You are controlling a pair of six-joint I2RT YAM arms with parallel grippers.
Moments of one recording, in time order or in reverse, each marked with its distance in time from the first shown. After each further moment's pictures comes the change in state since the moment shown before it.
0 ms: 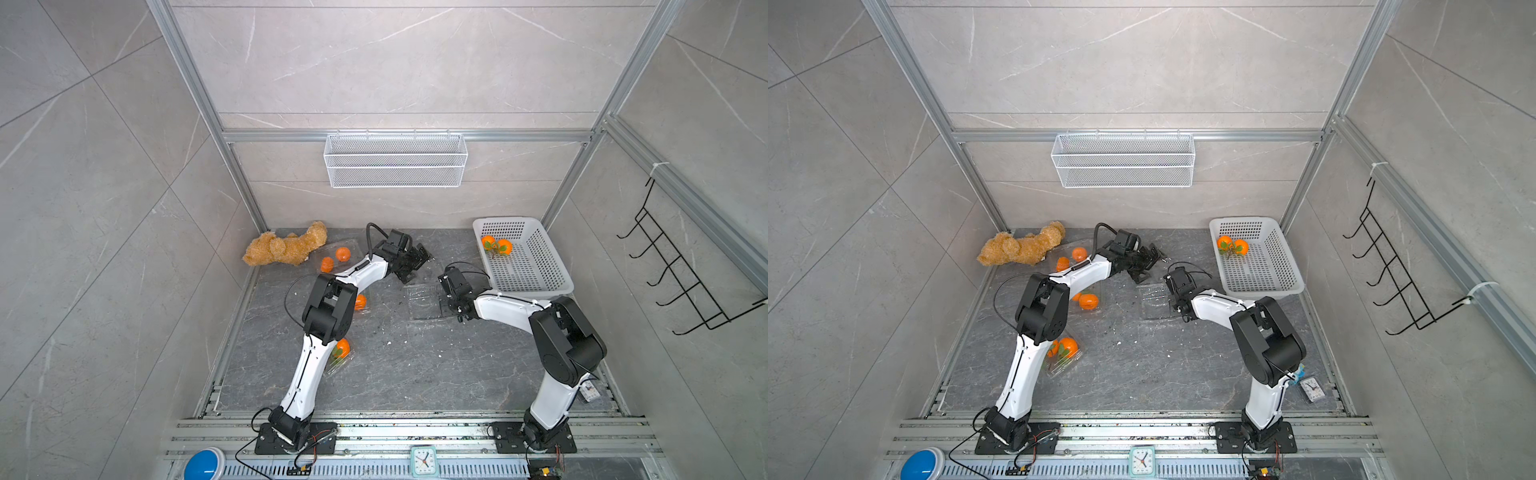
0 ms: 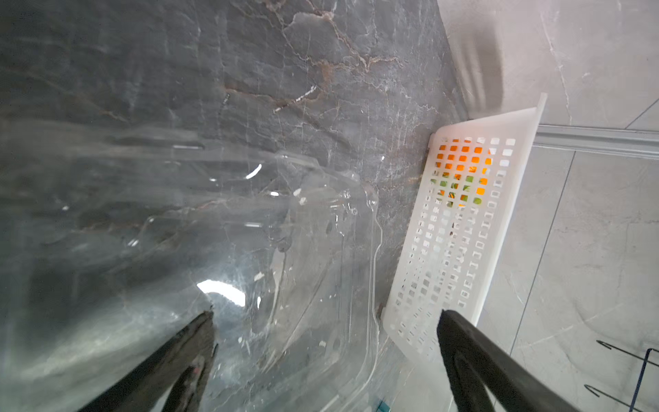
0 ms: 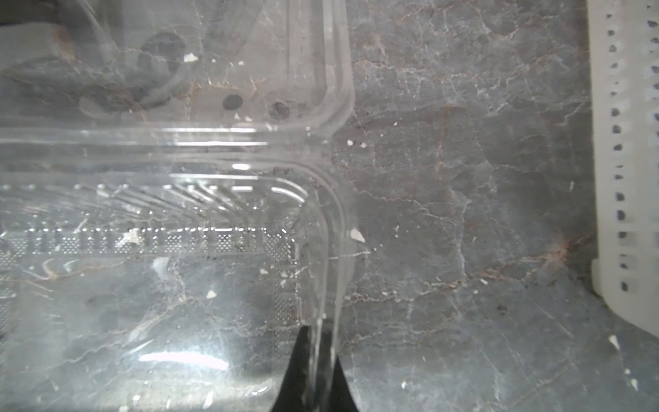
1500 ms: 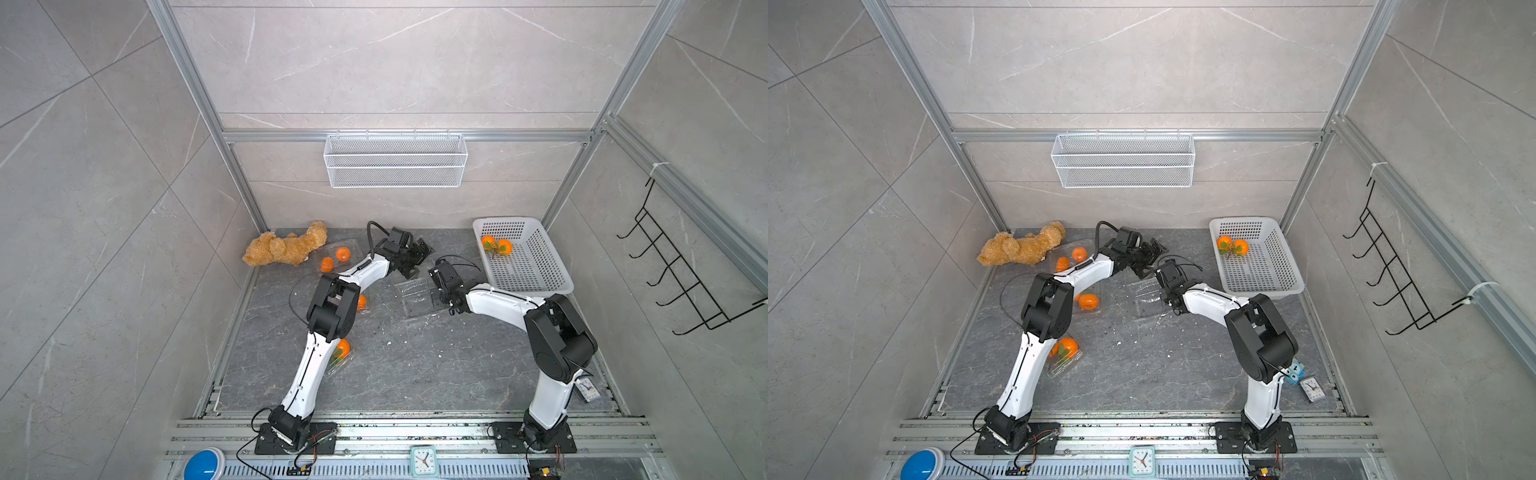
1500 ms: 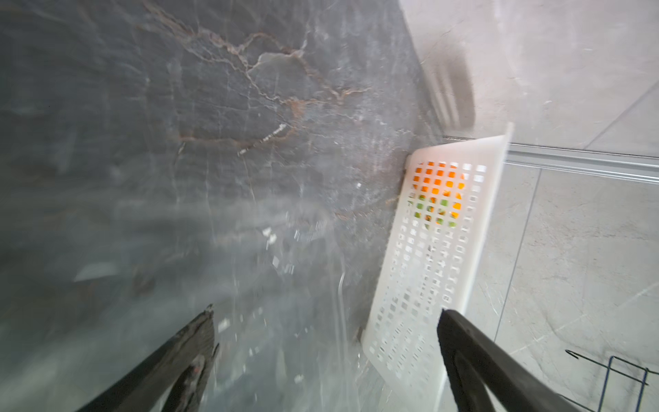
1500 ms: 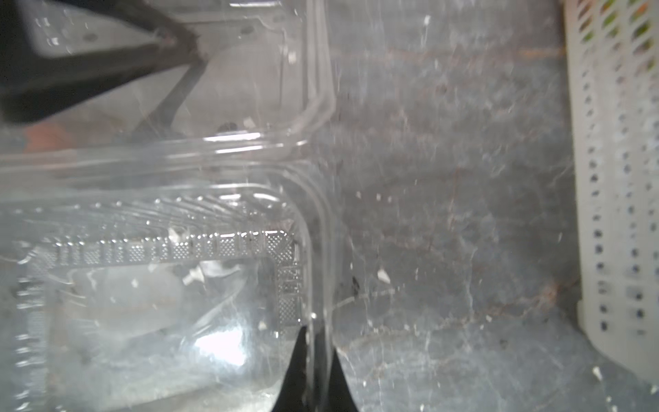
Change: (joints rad) left arm 0.012 0.013 0.052 0.039 -0.003 -0.023; right arm 0.044 0.057 0.166 -0.070 0.045 -0.011
